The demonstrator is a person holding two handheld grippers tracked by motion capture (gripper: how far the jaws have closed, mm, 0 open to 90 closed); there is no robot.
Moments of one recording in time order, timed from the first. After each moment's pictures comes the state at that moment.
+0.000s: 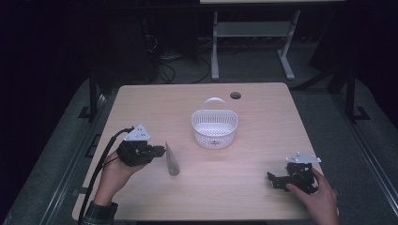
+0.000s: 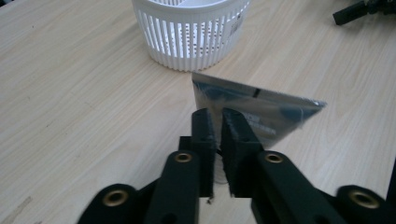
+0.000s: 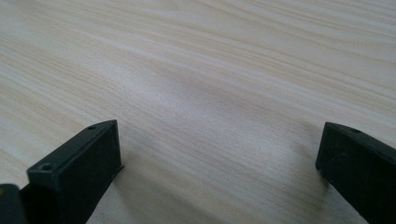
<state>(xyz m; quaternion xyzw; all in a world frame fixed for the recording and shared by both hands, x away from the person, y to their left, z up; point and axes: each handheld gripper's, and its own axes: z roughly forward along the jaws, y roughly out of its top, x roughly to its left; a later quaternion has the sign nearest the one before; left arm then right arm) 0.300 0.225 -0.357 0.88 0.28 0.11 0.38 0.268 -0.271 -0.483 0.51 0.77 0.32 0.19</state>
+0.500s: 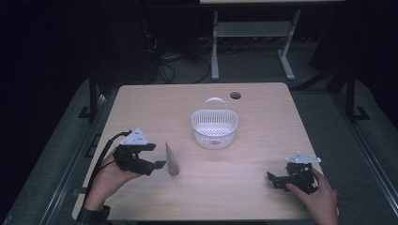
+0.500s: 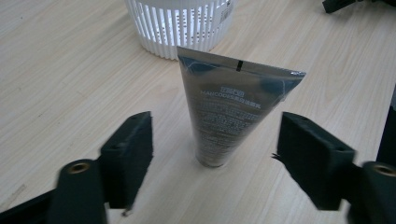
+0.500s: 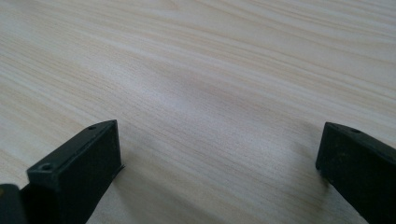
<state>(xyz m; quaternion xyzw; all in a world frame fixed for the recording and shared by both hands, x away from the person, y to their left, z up) 0.292 0.231 -0.359 0.88 0.27 0.10 0.37 0.268 -0.271 -0.483 0.51 0.77 0.32 0.19</state>
